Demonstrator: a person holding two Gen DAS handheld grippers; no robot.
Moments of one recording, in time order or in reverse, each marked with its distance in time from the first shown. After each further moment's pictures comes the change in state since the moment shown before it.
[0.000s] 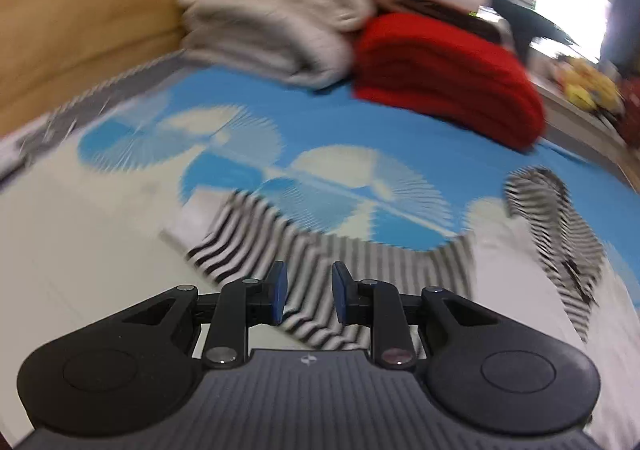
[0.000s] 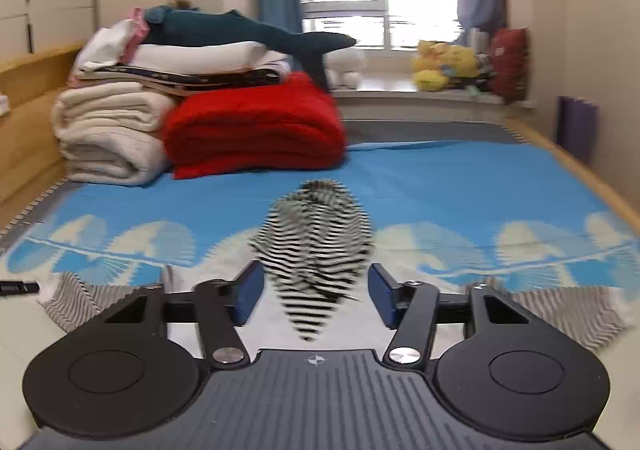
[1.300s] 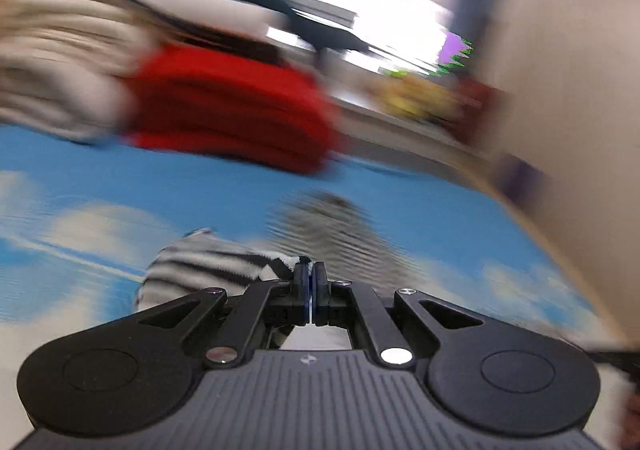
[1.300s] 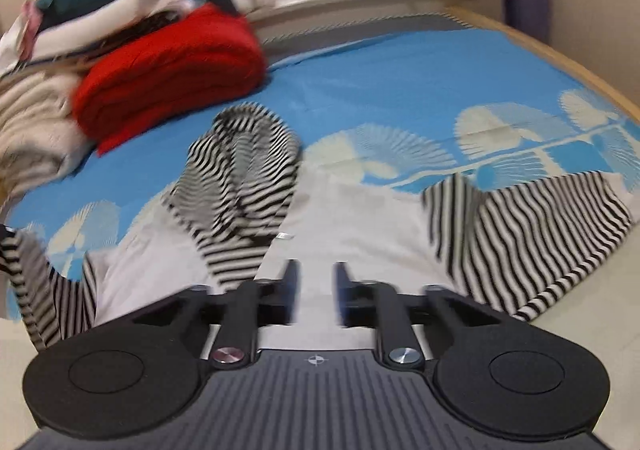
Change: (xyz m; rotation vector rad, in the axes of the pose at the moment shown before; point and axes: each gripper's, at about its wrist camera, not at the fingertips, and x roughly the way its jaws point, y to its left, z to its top) left arm -0.036 -0.199 0.009 0.225 -0.070 -0.614; right arm 0.073 -0.092 -0.025 0.255 0.217 -0.139
